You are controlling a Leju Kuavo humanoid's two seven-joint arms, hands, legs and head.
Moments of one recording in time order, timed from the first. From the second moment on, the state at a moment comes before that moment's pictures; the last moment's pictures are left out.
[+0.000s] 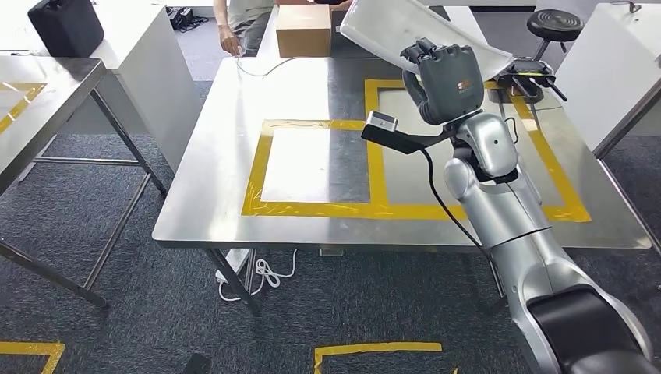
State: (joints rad) left arm -0.16 -0.12 0.79 -0.21 -1.11 0.20 -0.26; right arm -0.86 -0.06 0.50 -0.84 1.22 -0.20 -0.31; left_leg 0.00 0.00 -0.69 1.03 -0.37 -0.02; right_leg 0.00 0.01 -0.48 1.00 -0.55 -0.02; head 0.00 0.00
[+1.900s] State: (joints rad) left arm -0.19 -0.16 0.76 -0.21 -1.14 0.20 -0.33; right arm -0.74 -0.09 0.51 -0.38 1.13 -0.02 -0.24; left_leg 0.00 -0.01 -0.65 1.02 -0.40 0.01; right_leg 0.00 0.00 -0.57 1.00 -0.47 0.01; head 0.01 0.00
